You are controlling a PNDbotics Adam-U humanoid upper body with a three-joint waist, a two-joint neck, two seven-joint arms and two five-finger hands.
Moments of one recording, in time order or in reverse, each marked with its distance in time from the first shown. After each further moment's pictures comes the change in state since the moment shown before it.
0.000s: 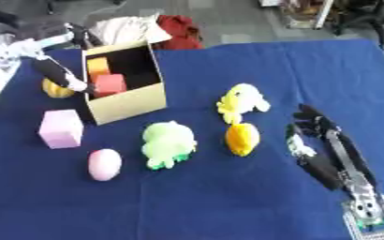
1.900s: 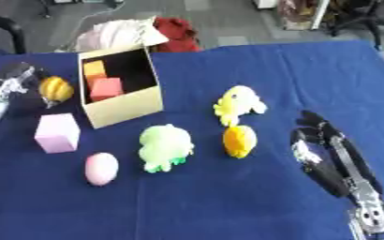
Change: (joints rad) left arm -0.030 -0.062 0.170 0.550 -0.305 0.250 0.331; right arm -0.009 0.005 0.011 0.006 -0.018 -0.008 0.017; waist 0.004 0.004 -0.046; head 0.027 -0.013
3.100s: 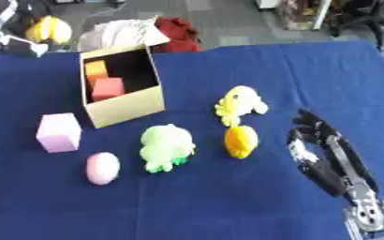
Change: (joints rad) left arm 0.010 0.080 -0.103 -0.502 0.175 -0.114 0.018; right arm 0.000 0.004 -0.001 0.001 0.001 -0.001 0.000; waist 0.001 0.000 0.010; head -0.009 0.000
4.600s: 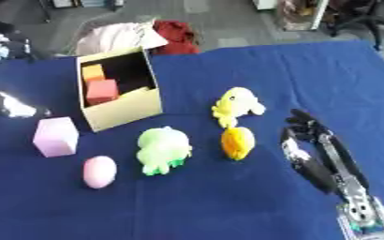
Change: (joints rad) left arm 0.510 0.238 -0.022 -0.583 0.314 0.000 -0.265; right arm 0.000 0.000 -0.013 0.005 0.009 -0.001 -0.008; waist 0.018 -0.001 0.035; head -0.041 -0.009
